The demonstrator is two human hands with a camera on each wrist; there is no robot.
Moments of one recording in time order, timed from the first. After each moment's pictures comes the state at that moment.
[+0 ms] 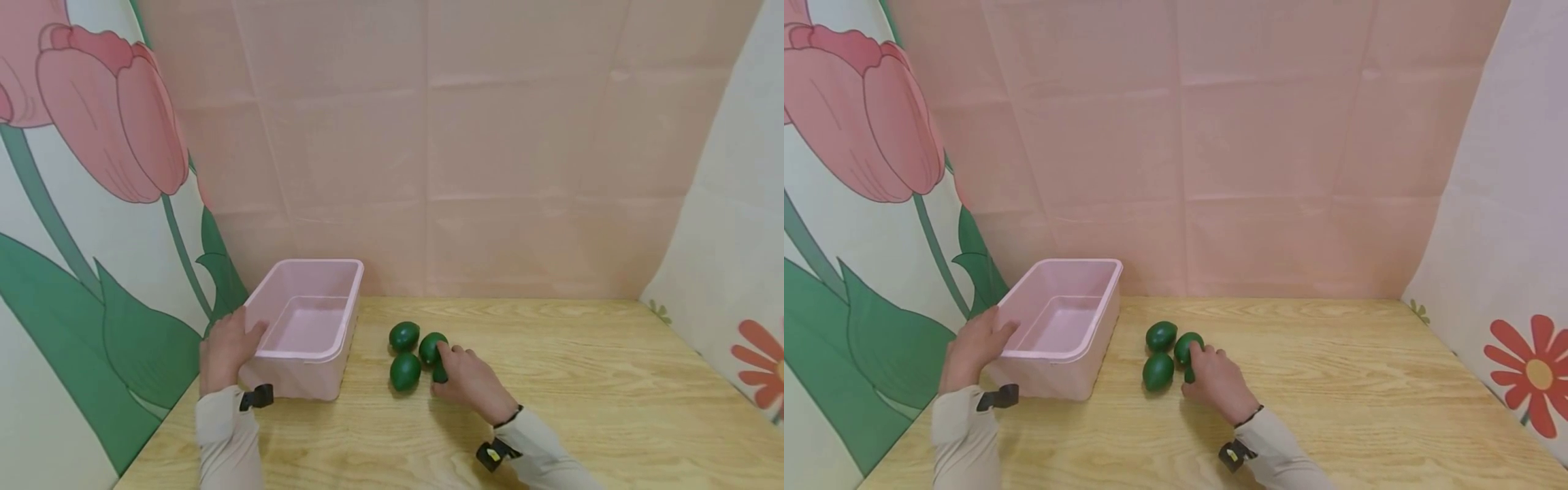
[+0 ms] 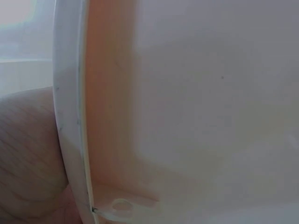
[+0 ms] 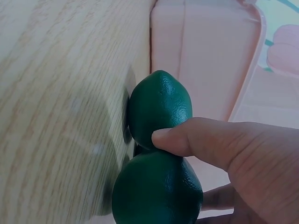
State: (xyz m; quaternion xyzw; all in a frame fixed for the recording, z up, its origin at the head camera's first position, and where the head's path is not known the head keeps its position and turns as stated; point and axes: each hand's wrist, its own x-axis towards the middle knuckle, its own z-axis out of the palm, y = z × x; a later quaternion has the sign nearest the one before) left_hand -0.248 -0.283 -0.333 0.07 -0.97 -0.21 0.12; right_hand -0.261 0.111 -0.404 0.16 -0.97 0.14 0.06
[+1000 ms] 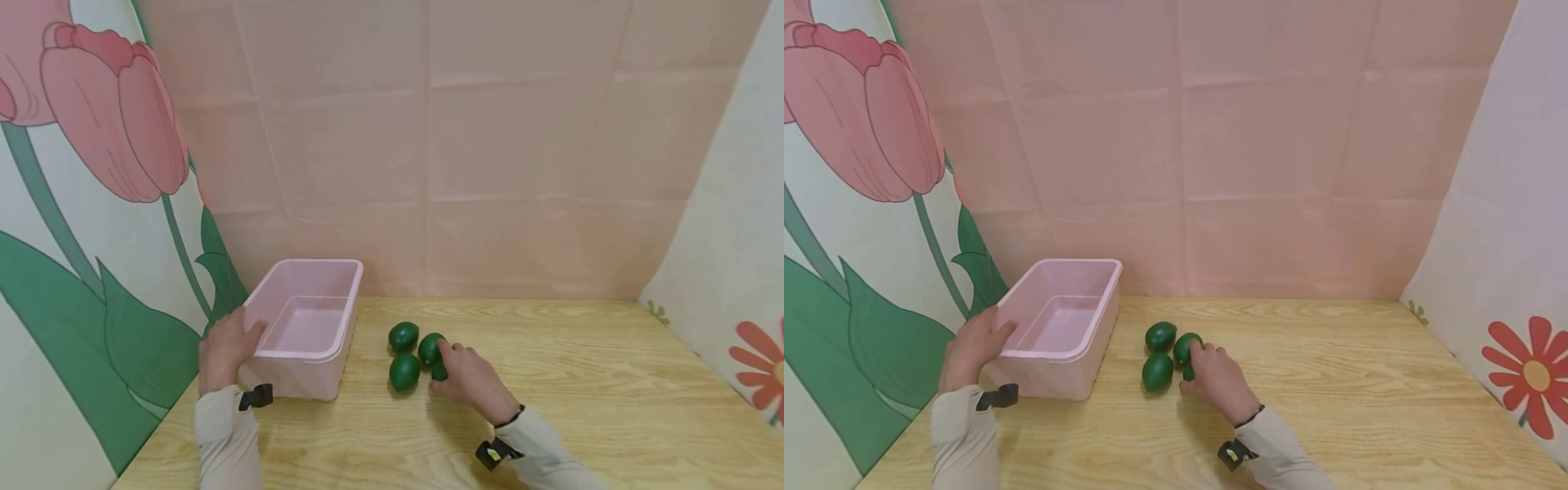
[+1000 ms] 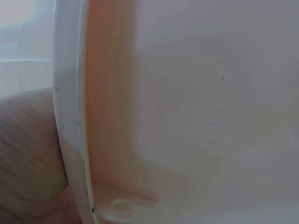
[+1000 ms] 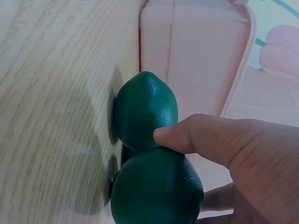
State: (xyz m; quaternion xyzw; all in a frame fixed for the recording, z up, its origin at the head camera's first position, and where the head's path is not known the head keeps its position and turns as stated) left_hand -0.247 -0.283 -0.332 0.07 -0.97 -0.22 0.12; right_hand -0.258 0.111 -0.395 0.16 -0.97 0.15 0.06
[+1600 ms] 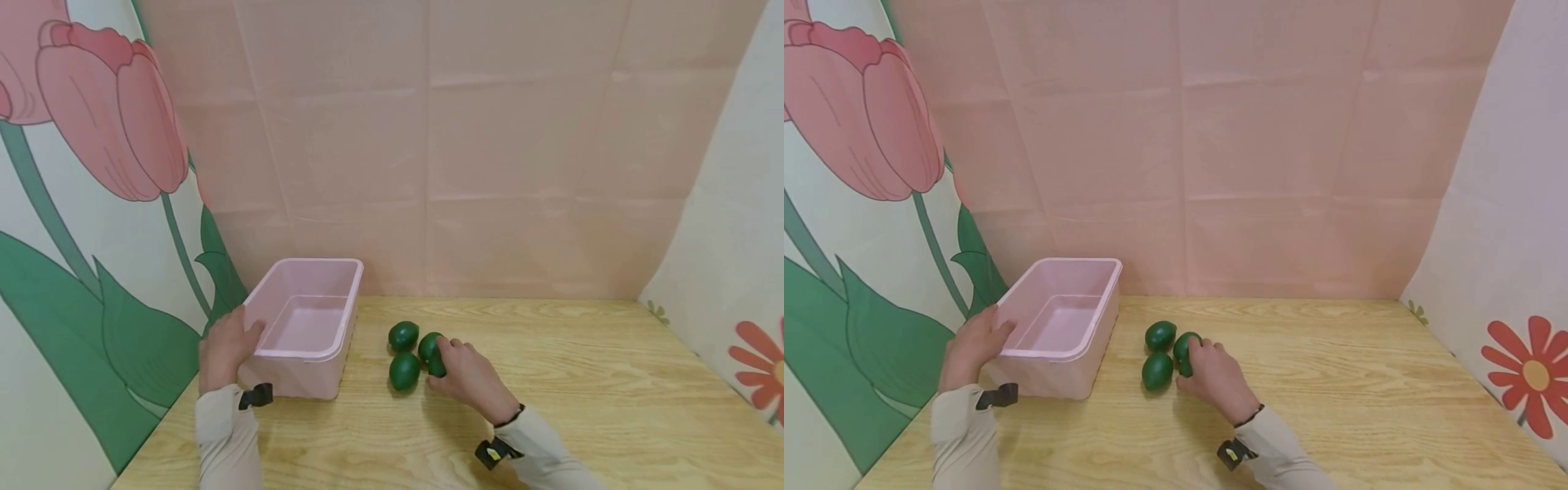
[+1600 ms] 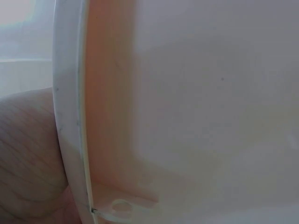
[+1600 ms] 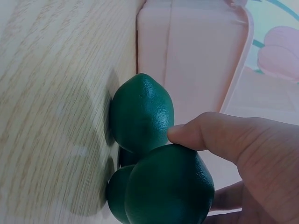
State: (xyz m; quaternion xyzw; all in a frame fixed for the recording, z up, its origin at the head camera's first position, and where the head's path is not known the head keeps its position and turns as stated) left_hand -0.247 -0.283 -0.333 0.07 -0.97 -0.22 0.12; right_hand -0.259 0.109 -0.395 0.18 -0.97 0.15 0.10
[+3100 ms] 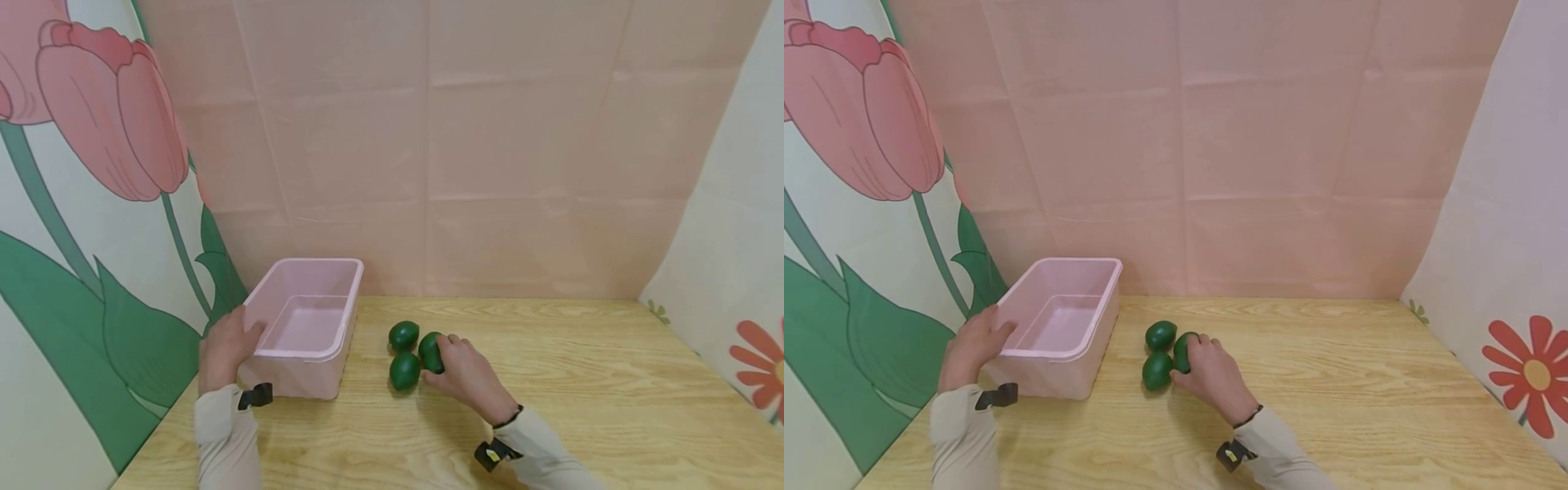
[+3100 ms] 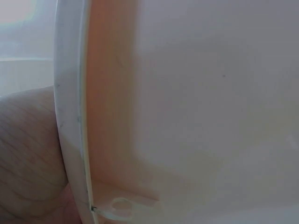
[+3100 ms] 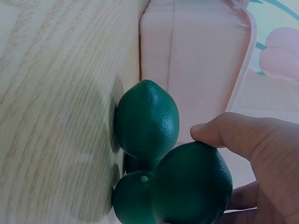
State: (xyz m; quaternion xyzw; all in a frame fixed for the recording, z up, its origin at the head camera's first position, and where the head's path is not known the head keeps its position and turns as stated) left_hand -0.246 -0.283 -0.333 0.07 -0.96 -0.23 0.12; right_hand -0.259 0.105 -0.394 0.18 -0.96 0.17 0.13
